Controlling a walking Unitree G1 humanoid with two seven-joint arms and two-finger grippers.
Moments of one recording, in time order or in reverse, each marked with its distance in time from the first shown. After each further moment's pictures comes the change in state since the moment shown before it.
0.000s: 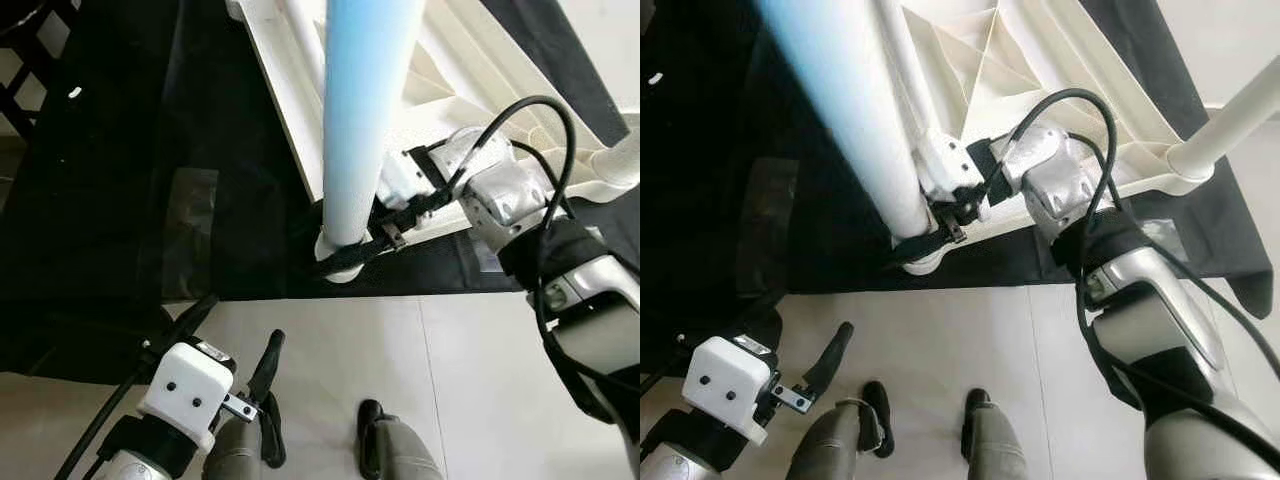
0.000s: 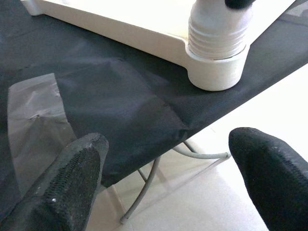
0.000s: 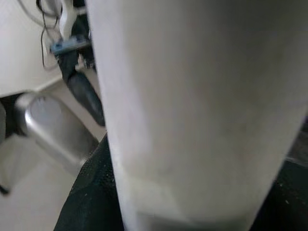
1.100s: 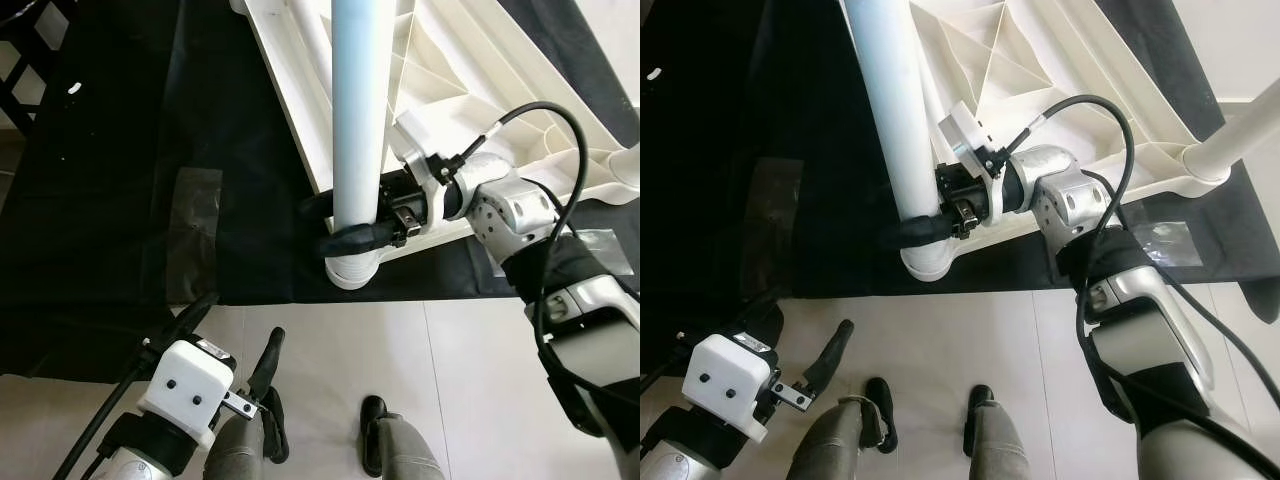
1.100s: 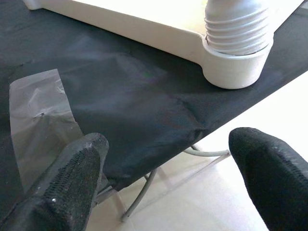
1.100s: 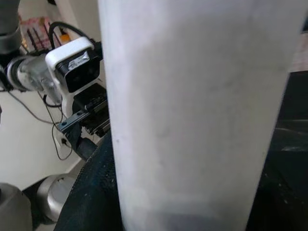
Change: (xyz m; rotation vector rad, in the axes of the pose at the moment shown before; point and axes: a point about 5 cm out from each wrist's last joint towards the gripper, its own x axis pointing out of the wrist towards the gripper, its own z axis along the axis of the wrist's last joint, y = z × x) left arm 0.001 0.001 0.001 0.005 -0.008 -0.001; right arm -0.008 0.009 -0.011 0.278 -0.280 -0.094
